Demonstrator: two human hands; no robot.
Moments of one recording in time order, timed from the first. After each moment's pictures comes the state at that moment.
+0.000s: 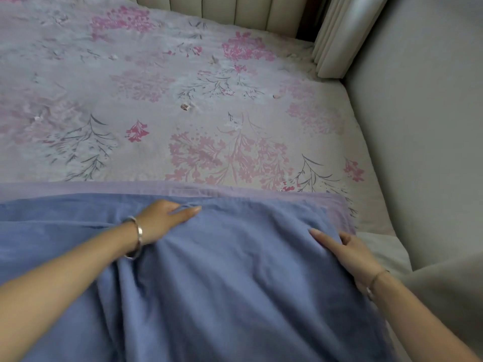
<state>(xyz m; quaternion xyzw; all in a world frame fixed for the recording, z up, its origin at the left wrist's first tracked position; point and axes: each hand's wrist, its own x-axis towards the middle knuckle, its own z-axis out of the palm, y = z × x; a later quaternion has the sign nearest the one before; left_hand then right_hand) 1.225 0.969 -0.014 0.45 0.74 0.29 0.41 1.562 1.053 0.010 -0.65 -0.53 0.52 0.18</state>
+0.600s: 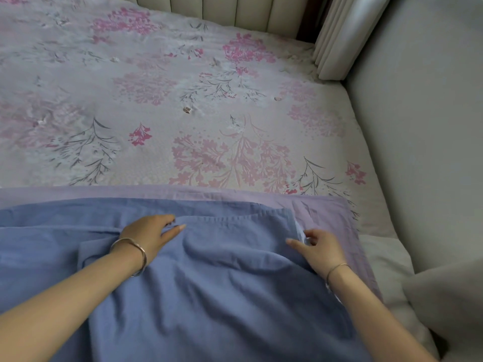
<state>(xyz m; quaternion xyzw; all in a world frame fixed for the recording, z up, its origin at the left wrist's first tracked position) 1.209 0.946 -0.031 0.55 0.80 0.15 0.20 1.512 1.053 -0.009 -0.67 -0.59 0.42 0.15</state>
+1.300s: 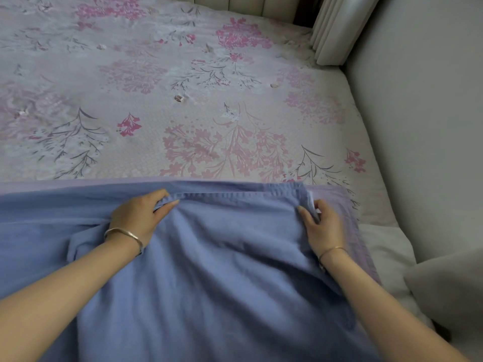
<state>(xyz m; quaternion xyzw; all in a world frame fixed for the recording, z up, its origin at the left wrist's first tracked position) 1.216 0.962 -0.031 0.52 0.82 0.23 0.09 1.519 1.076 -0.028 -0.63 -0.67 0.28 0.27</state>
